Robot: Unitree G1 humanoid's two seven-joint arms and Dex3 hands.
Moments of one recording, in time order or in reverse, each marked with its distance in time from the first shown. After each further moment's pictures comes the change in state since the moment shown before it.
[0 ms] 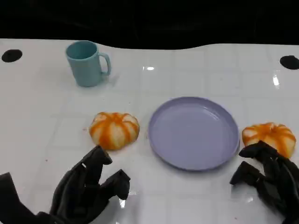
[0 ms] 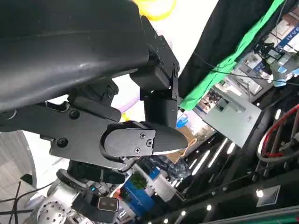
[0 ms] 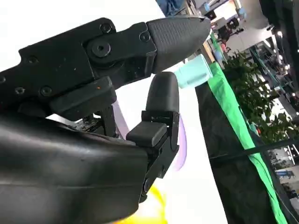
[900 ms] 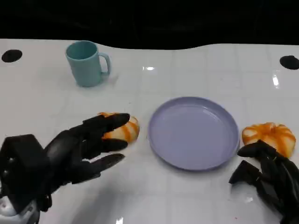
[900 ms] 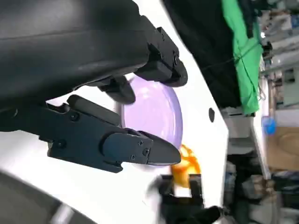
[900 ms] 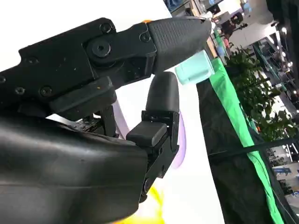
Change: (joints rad) left arm -0.061 0.318 -0.212 -0.340 0.640 -0.198 0.163; right arm -0.010 0.008 0.007 0.018 -0.029 -0.045 -0.031
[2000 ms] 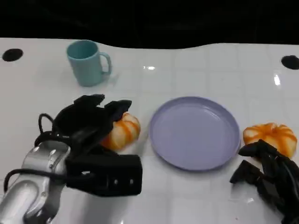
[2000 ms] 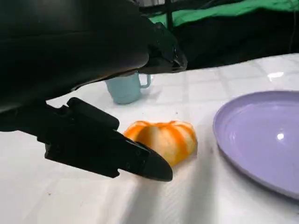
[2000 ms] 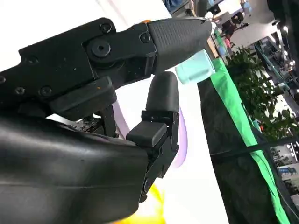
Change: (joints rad) left arm -0.308 0.107 -0.353 0.188 0.909 0.064 0.193; right arm 0.009 -0.004 -0.004 -0.028 0.002 0.036 -0.001
